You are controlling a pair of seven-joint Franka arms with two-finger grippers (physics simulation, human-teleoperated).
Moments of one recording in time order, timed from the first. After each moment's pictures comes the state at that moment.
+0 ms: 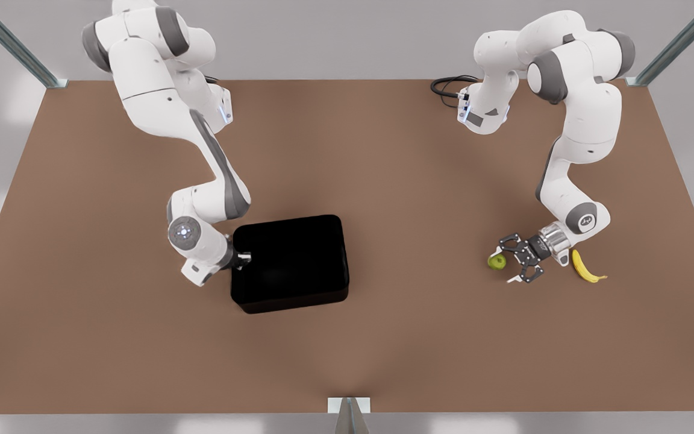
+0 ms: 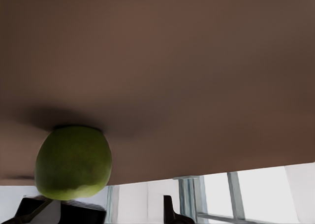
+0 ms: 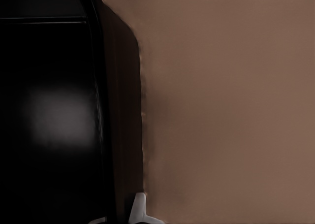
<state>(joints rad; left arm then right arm) -0.05 0.65 0.31 -2.07 -1.69 1.88 -0.49 0.30 0.51 0.04 -1.73 0.09 2.23 0.13</state>
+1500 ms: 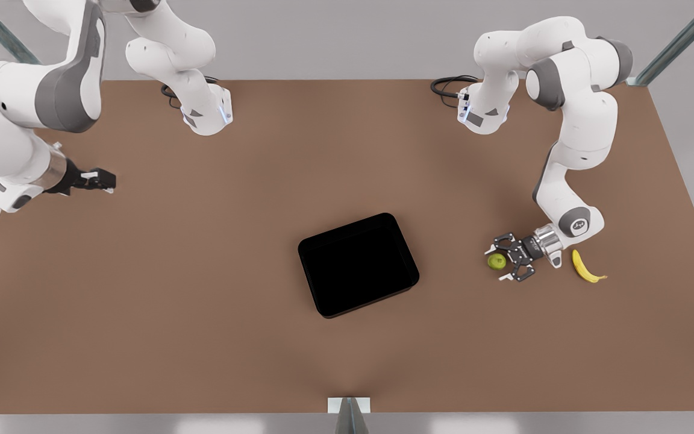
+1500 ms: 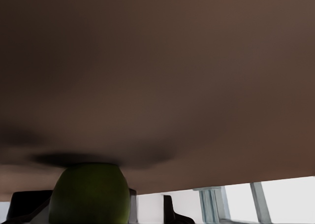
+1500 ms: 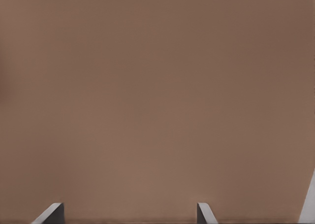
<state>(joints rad) -0.04 0.70 0.28 -2.05 -1.64 1.89 -0.41 0.22 0.12 -0.25 -1.42 -0.08 1.33 -0.14</state>
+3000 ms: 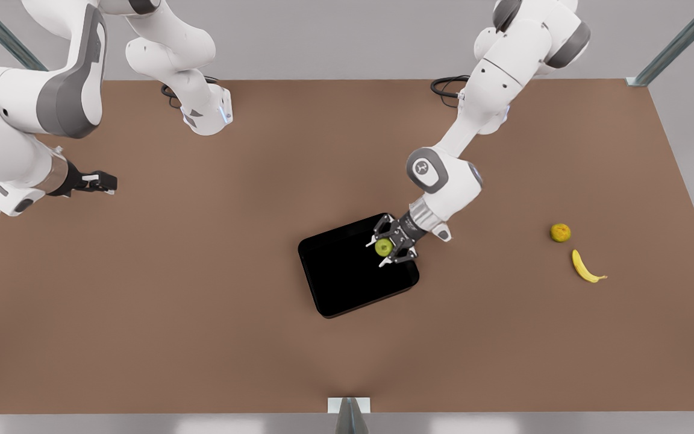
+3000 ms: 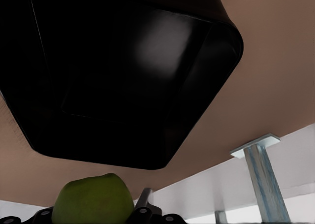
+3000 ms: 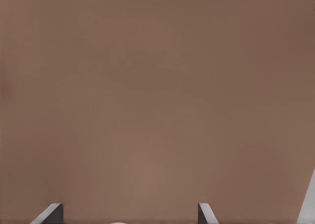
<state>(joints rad) -0.29 0.48 -0.45 -1.87 -1.38 3.04 -1.43 0.22 0.14 -0.25 -1.42 -0.08 1.32 -0.14</state>
